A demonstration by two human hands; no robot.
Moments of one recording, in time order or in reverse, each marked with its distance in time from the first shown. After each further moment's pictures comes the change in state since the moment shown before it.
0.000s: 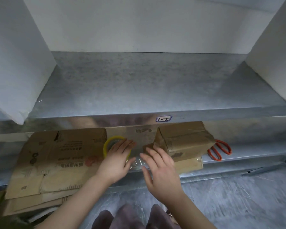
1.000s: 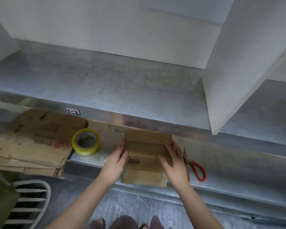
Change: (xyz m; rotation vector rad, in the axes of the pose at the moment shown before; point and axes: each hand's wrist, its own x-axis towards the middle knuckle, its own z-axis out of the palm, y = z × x) left_hand 0.072 0.168 0.066 -0.642 0.242 -0.658; right_hand 0.011 0.240 -0.055 0.584 -0.335 0.415
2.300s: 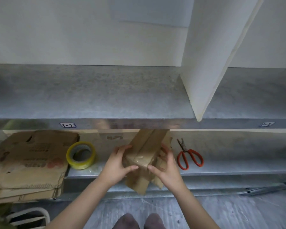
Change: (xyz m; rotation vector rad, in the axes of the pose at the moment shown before) left_hand 0.017 0.000 -0.013 0.265 -0.199 0.177; right_hand -0.037 -0.014 0.024 0.359 0.048 0.084
